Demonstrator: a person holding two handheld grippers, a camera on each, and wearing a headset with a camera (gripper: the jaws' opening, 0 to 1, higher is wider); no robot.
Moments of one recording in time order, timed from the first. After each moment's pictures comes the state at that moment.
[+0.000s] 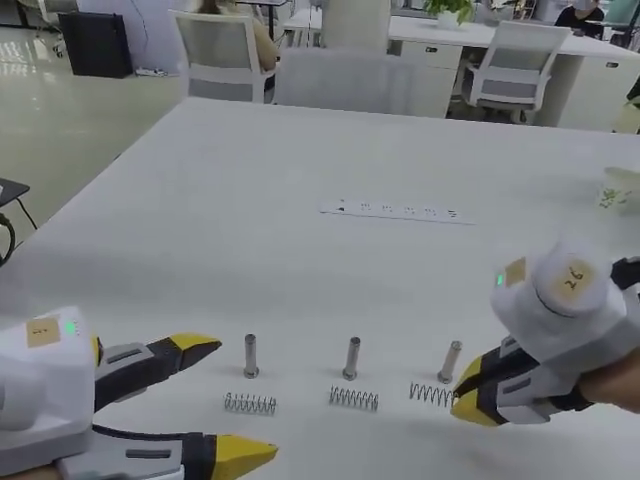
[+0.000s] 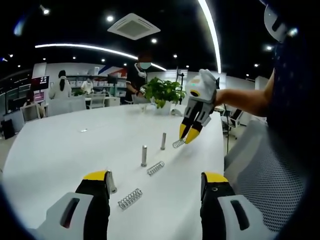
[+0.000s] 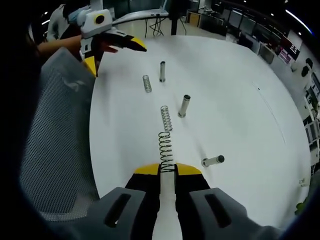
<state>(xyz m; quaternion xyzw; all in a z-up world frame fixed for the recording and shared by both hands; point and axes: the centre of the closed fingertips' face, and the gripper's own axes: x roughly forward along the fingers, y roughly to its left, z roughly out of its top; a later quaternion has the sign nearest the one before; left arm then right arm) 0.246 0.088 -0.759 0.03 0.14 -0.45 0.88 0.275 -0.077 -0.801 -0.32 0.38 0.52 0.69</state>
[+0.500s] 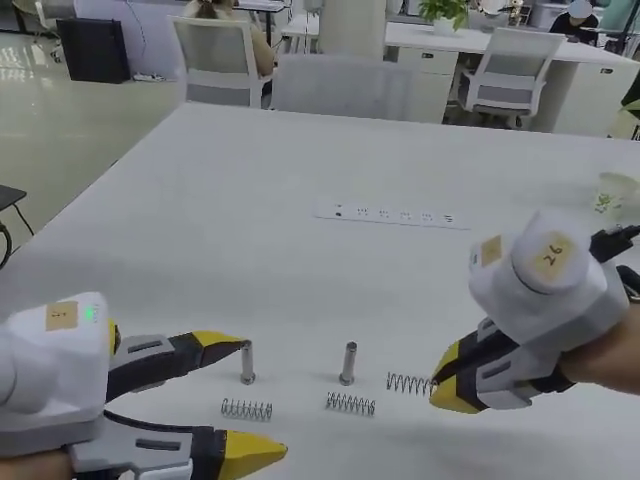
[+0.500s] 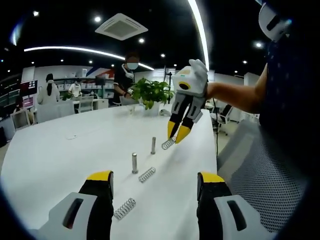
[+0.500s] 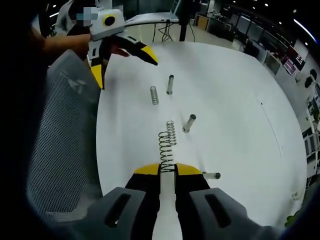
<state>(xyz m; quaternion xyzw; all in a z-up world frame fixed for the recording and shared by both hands) 0.245 0.072 -0.748 0.04 0.13 -0.50 0.86 0.273 -0.056 -0.778 -0.34 0.36 0.54 0.68</state>
